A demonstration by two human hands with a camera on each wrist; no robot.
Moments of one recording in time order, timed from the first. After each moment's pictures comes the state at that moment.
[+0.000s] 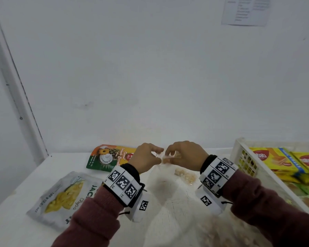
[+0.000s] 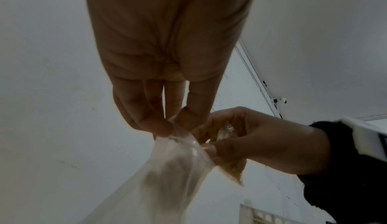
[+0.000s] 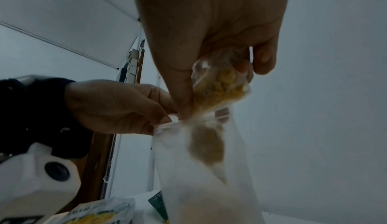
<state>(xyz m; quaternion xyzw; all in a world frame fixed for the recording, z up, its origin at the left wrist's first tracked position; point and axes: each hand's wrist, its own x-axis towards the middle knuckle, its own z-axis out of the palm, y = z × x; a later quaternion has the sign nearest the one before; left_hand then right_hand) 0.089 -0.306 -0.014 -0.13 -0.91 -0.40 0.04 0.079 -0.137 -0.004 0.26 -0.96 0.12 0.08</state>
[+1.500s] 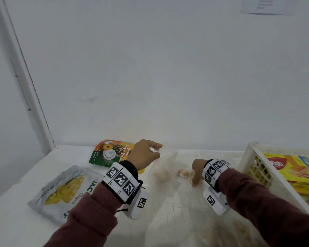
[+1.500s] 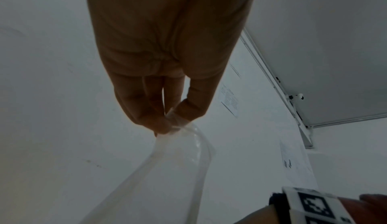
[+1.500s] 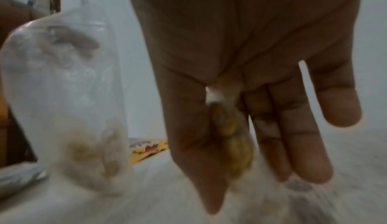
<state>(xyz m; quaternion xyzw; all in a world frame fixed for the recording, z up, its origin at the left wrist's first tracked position) 0.070 -0.309 -0.022 -0.07 -0.89 -0.44 0.06 0.003 -0.104 -0.064 0.07 -0.97 -0.02 -0.23</state>
